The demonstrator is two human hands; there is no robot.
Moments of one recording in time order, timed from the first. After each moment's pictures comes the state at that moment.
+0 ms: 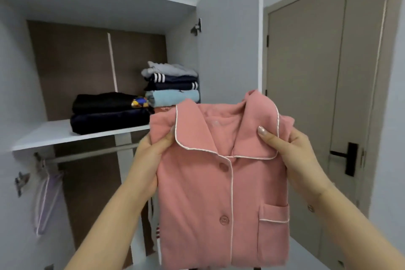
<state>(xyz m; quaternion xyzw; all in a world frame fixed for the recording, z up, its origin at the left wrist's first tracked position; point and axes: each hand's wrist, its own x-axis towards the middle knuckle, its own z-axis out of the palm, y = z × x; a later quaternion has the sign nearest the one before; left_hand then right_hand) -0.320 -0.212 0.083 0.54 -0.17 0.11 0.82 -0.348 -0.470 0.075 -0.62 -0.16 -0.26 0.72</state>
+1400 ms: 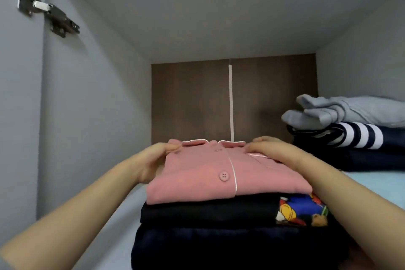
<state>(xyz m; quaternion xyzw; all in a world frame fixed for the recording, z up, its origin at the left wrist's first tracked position) 0.153 0.194 0.221 0.71 0.04 0.05 0.70 0.279 -0.077 0.235 -0.83 -0.24 -0.01 0.51</state>
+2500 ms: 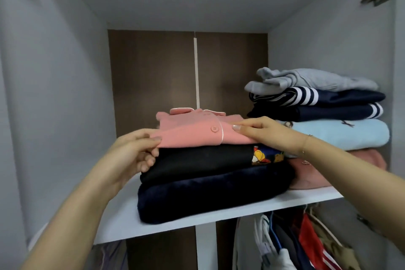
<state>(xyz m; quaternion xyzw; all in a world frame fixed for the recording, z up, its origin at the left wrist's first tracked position) 0.048 0.150 0.173 0.71 -0.03 0.21 0.67 0.166 -0.128 0.193 -0.83 -0.37 -0.07 0.42</state>
